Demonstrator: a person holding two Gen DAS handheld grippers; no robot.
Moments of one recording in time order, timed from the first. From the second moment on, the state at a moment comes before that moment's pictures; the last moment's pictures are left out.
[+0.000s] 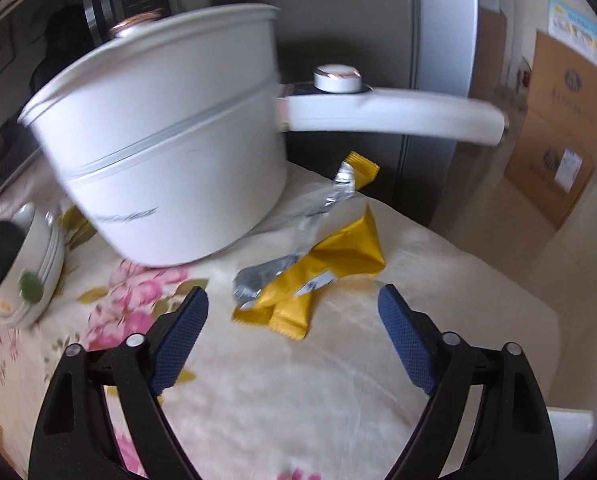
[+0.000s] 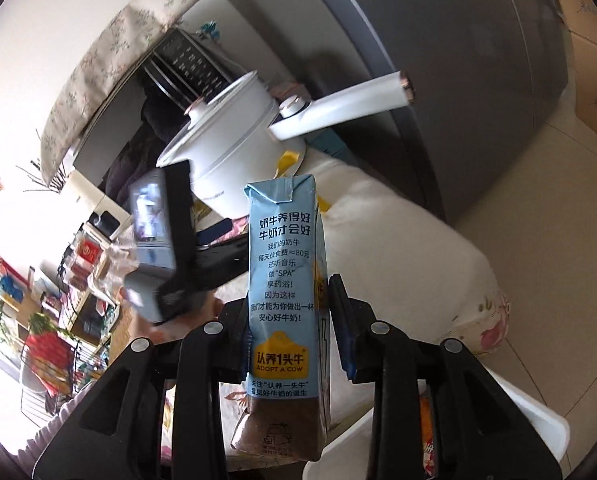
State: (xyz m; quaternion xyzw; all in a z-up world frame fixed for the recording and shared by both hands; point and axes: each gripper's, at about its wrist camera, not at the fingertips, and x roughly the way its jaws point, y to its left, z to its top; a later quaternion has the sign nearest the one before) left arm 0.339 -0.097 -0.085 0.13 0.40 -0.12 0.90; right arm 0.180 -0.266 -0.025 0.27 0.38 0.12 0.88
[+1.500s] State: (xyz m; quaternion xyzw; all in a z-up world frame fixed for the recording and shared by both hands) left arm 0.114 0.002 -0.018 -0.13 0.33 -0.23 0.90; right arm 0.035 -0.233 0.006 0.12 0.29 0.04 0.95
